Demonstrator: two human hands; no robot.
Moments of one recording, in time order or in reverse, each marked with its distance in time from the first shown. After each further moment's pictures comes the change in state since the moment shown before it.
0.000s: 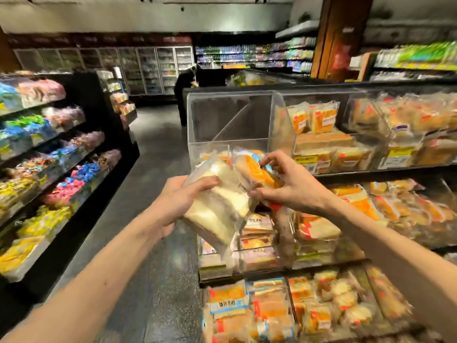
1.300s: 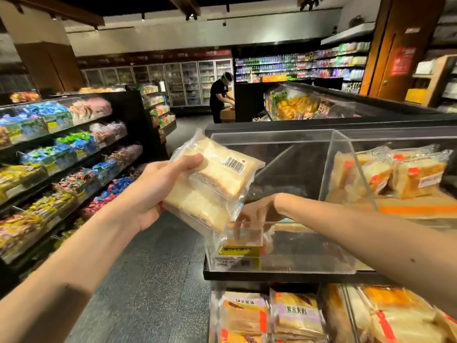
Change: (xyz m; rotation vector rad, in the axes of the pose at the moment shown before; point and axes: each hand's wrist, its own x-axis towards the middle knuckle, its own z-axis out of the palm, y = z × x) left_hand 0.188 0.098 -0.065 -0.012 0.182 -0.049; right_hand 0.318 0.066 0.081 -0.347 -1.092 0.143
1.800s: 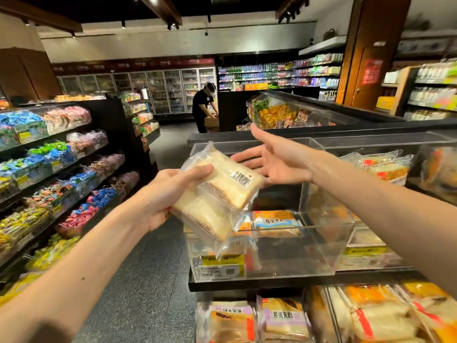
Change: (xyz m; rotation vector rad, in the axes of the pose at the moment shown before) left_hand 0.018 0.006 0.027 0.046 -0.146 -0.017; right_hand -0.116 0.008 -0.055 1.095 0.406 -0.313
